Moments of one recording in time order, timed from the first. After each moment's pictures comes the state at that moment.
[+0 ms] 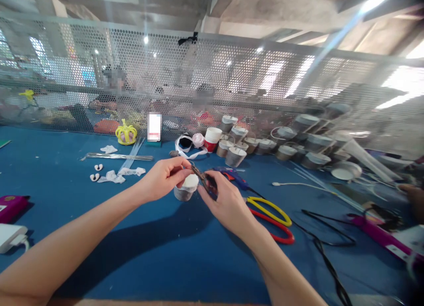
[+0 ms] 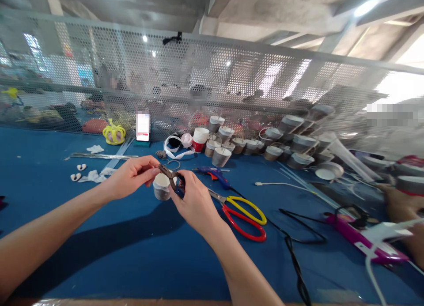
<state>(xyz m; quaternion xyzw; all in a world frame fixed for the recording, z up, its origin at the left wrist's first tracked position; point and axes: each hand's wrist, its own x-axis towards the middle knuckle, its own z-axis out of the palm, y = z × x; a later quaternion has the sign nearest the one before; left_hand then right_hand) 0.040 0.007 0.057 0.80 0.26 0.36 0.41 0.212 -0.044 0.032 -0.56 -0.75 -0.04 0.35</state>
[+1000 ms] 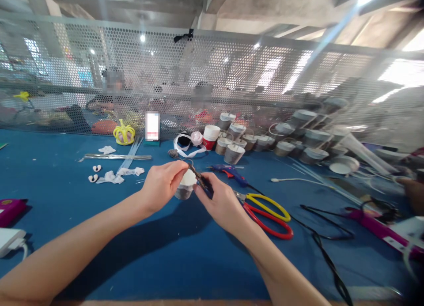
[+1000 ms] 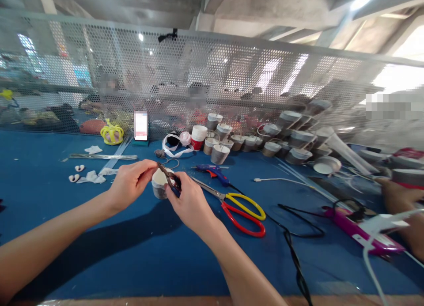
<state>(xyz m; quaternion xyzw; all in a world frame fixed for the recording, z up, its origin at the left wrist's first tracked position) 0.045 0.006 0.035 0.85 0.30 0.44 0.06 0.204 -0.046 0.030 -0.58 -0.73 0.04 0.36</state>
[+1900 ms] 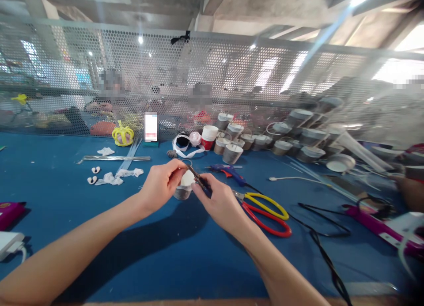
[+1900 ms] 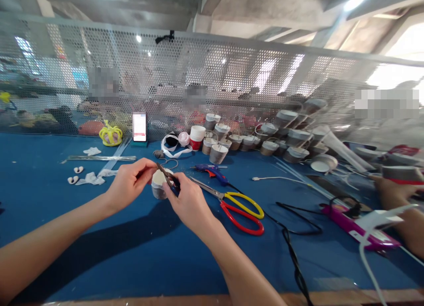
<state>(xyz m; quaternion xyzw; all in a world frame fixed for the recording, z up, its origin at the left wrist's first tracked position) 0.045 0.003 0.040 0.83 0.31 0.43 0.16 0.203 -0.047 0.031 -0.60 -0.71 0.06 0.36</state>
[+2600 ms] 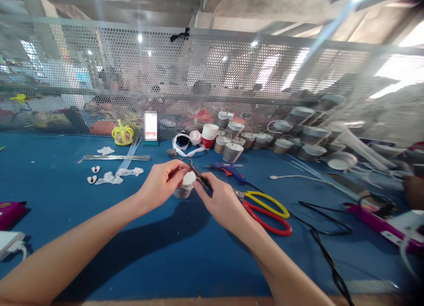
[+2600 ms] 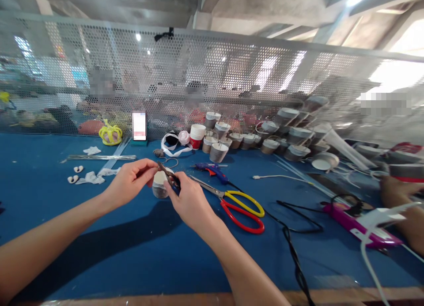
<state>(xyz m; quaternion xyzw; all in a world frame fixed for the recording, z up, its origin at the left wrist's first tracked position) 0.049 0.001 0.045 0.80 0.31 0.41 0.31 0.204 -0.047 0.033 -0.61 -0.71 0.07 0.34</state>
